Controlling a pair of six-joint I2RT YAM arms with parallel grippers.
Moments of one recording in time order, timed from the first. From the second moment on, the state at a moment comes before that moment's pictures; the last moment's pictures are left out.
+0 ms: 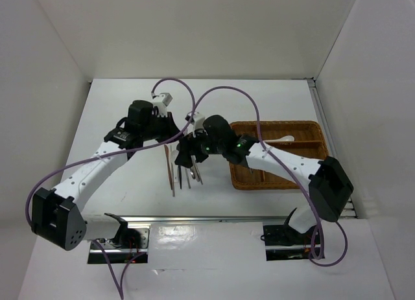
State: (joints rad) left arm -0.38 1.28 1.04 -0.33 0.34 -0.39; right arm 0.84 1.53 1.13 -0.11 -0.33 0.38
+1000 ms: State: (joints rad) left arm -0.39 1.03 0.93 -0.50 0.11 -0.51; right arm 0.58 1.43 1.10 -0.32 0.17 0.49
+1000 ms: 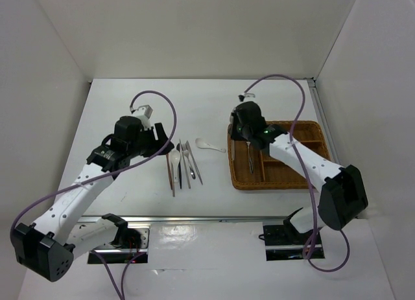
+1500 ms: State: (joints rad) left arm -0.39 1.15 0.92 -0.60 -0.03 -0.52; right arm 0.42 1.45 0.94 -0.34 0.16 0.43
